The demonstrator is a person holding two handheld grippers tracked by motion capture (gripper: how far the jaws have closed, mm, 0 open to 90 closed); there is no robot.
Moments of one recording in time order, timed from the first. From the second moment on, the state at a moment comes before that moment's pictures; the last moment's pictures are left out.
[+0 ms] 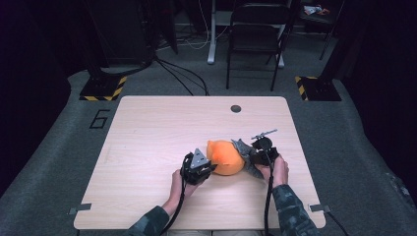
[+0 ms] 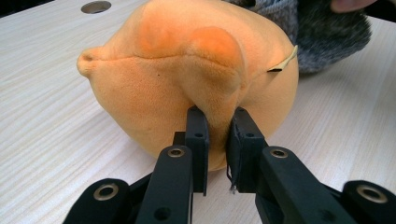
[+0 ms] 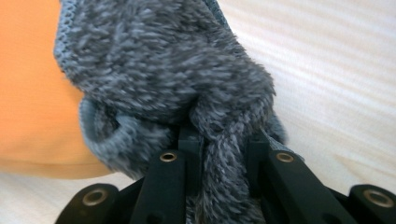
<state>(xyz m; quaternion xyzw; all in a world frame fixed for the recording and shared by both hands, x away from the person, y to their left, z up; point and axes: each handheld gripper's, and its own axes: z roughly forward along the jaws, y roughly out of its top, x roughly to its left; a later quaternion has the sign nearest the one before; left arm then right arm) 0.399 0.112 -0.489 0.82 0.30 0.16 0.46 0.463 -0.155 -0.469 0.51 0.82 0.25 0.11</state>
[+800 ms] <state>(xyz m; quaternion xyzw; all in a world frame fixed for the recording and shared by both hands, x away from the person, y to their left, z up) 0.398 0.115 -0.490 0.83 0.28 0.20 0.43 0.451 -0.129 -0.435 0.46 0.83 0.29 0.12</state>
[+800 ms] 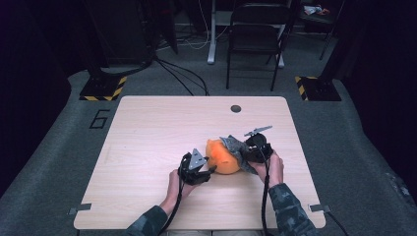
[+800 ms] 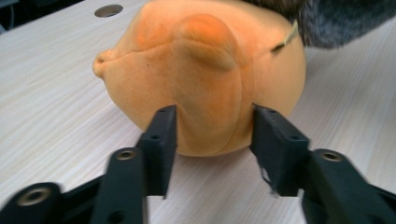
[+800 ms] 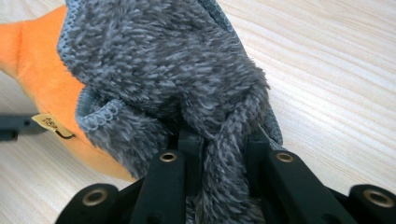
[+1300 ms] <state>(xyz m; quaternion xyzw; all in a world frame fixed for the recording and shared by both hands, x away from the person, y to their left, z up) 0.406 0.110 -0.486 0.81 0.31 0.19 0.46 0.446 -0.131 -0.417 0.46 0.82 0.32 0.14</state>
